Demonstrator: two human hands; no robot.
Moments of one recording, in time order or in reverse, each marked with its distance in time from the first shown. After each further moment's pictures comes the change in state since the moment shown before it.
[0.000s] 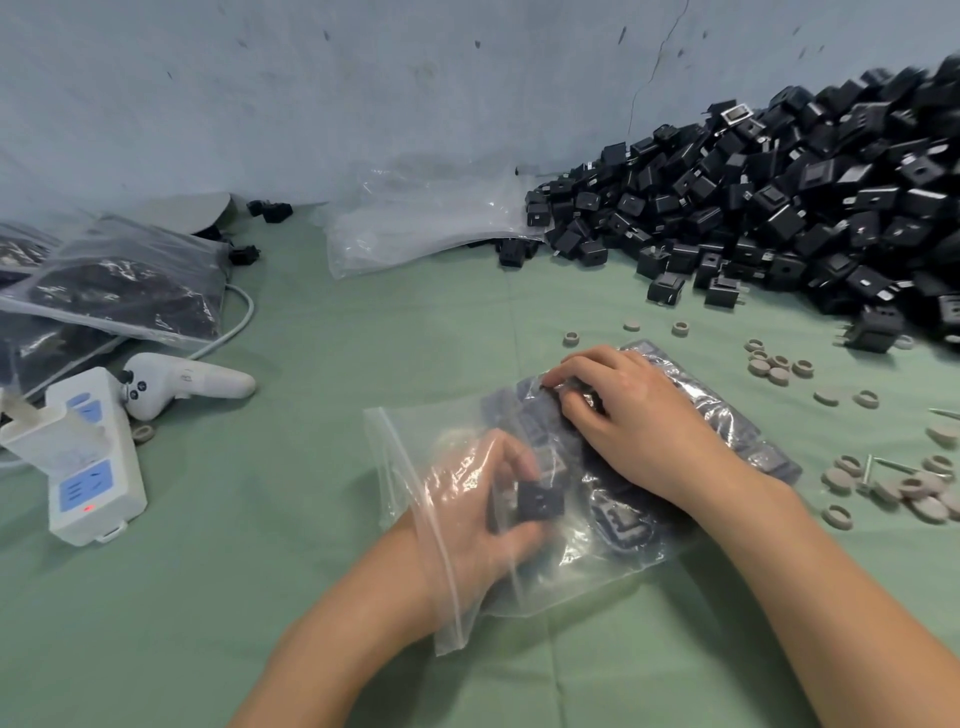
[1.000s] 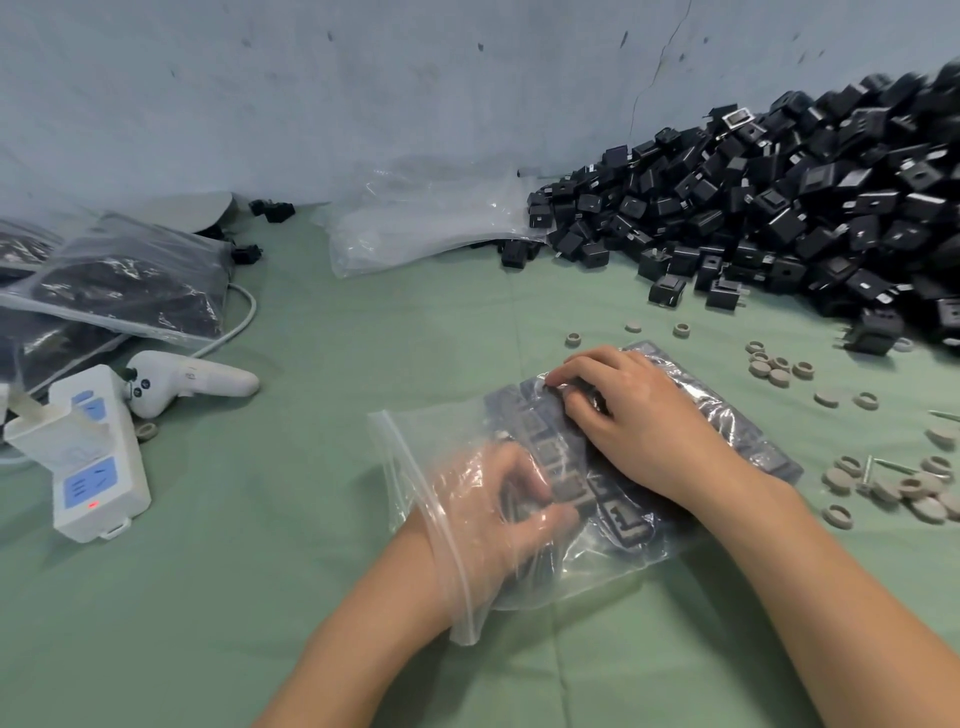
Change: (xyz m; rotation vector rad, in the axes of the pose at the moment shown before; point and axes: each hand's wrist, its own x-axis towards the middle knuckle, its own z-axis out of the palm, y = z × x) left_hand 0.005 -0.003 0.009 0.087 0.159 -0.001; right_hand 0.000 0.000 0.000 -0.011 -0.007 -0.002
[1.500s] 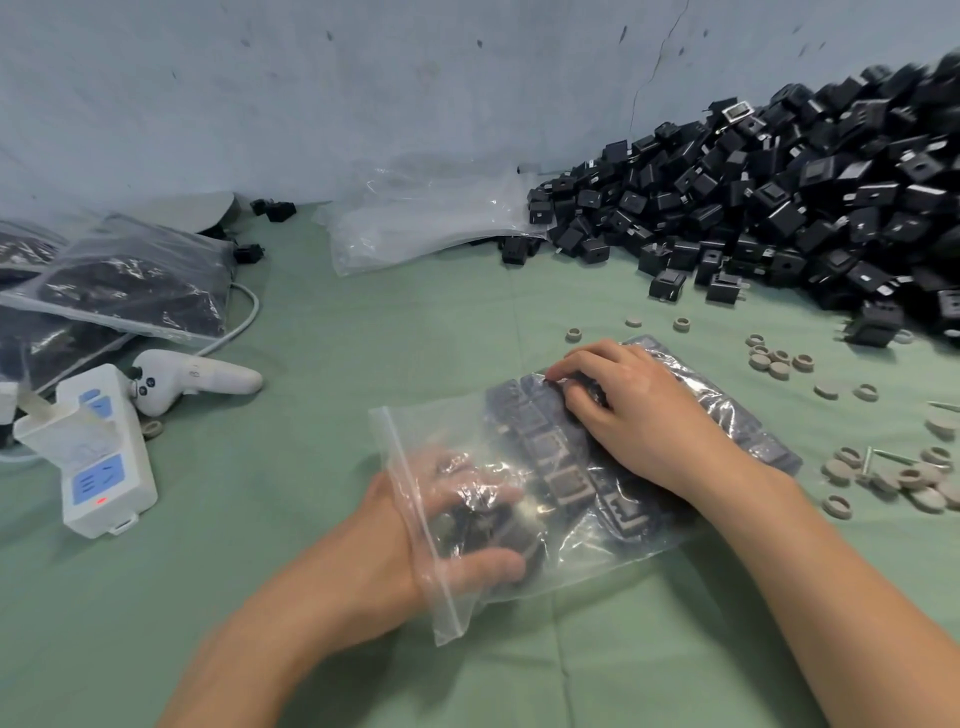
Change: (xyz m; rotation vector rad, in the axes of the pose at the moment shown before) left_hand -0.018 -0.005 -0.055 0.235 -0.327 0.048; right_hand 0.000 -0.002 -0.003 0.003 -0.017 0.007
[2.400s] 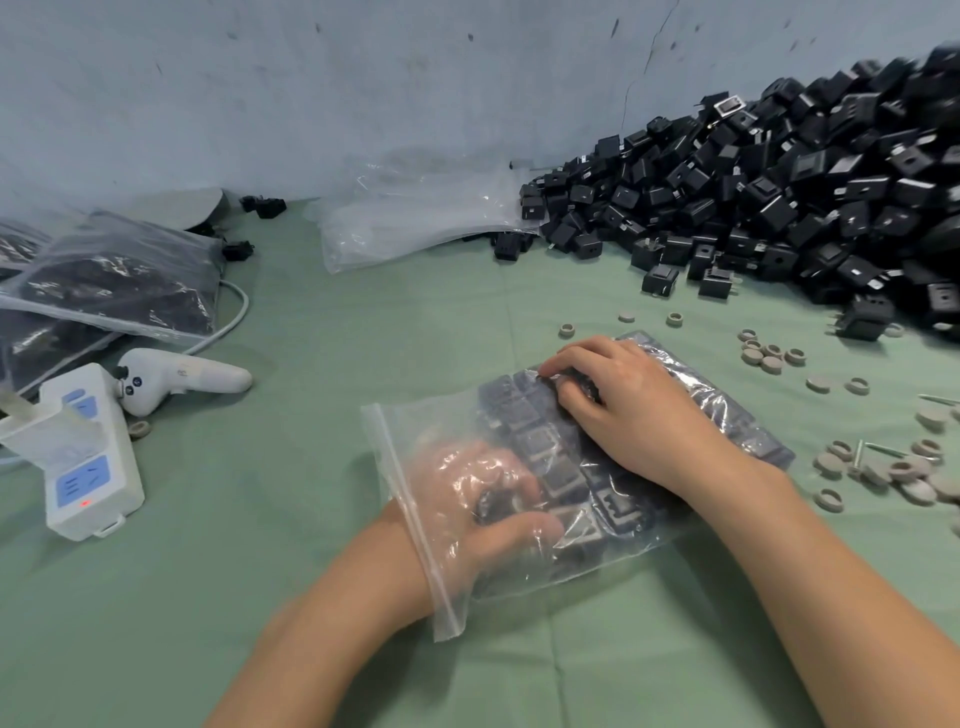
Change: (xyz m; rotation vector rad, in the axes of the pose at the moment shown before) left_hand 0.032 0.003 0.032 -0.055 0.193 0.085; right_hand 0.000 -0.001 0.000 -0.009 0.004 0.003
